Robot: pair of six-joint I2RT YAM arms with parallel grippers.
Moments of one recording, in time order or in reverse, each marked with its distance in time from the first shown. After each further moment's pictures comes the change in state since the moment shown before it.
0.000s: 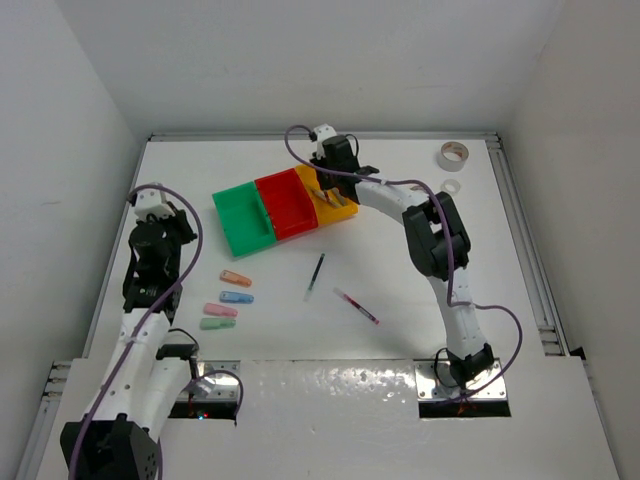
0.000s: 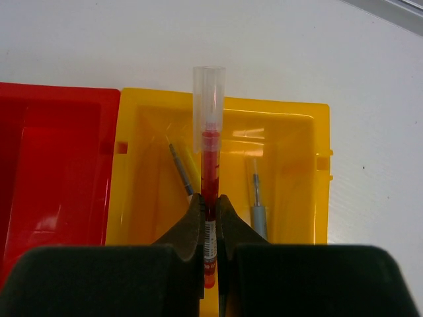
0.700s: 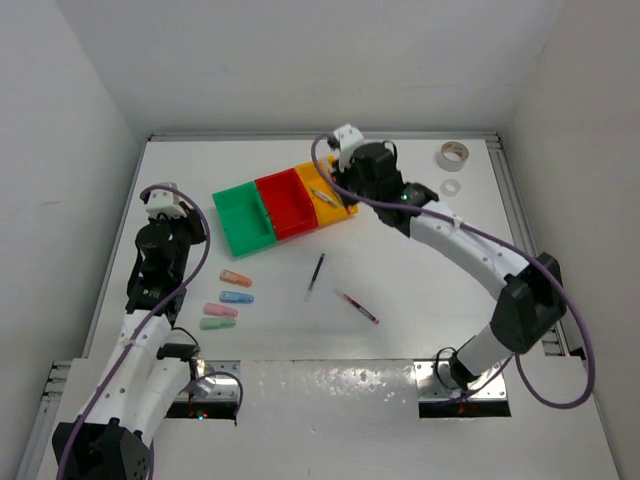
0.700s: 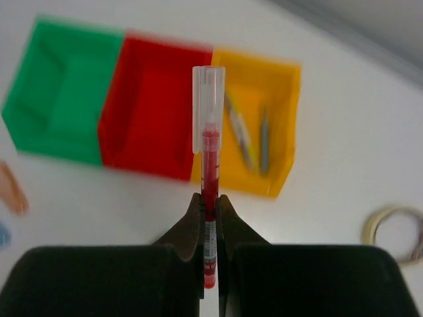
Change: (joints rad) left arm -0.078 -0.010 0.002 0.006 0.053 0.007; right arm 0.117 -0.754 -0.518 -0.218 0.020 -0.037
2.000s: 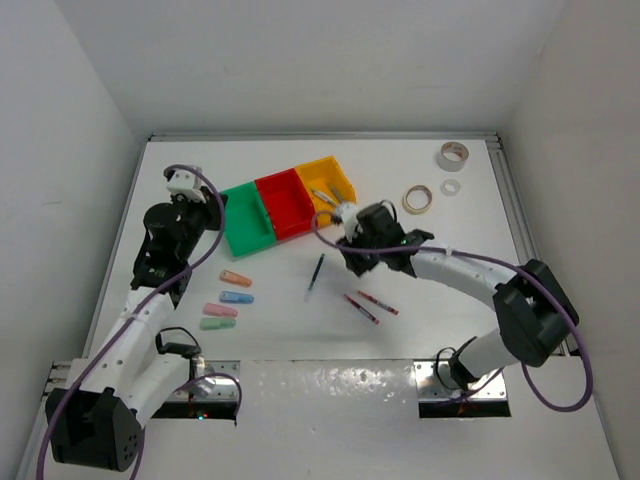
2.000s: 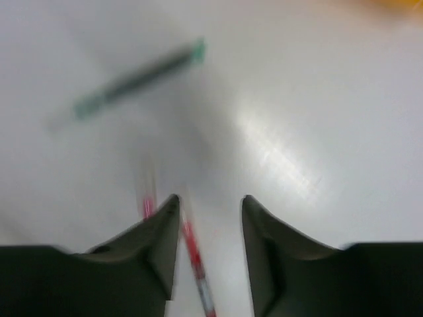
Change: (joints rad) left arm -0.067 0.167 0.119 0.071 0.236 0.034; right arm 0.004 -0.059 -0.360 0.052 -0.159 -0.091
